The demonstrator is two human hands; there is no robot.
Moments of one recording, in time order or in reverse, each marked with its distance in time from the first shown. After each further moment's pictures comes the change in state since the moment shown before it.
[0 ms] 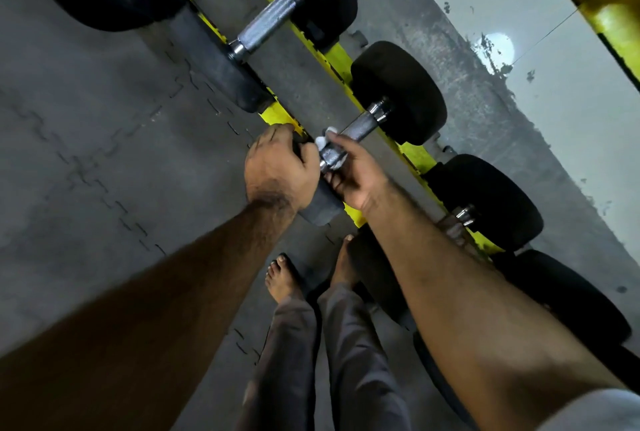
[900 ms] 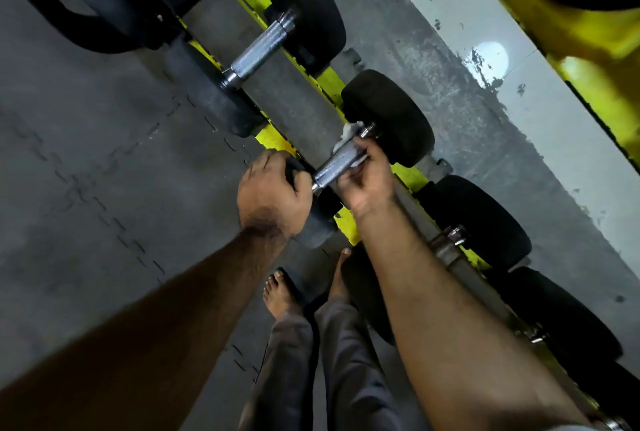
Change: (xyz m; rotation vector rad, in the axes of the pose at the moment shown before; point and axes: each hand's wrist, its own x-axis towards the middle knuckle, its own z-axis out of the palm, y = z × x) left_hand 0.001 0.001 -0.005 -0.016 -0.065 0.006; right_hand 0.002 -0.024 0.012 0.560 0.001 -0.253
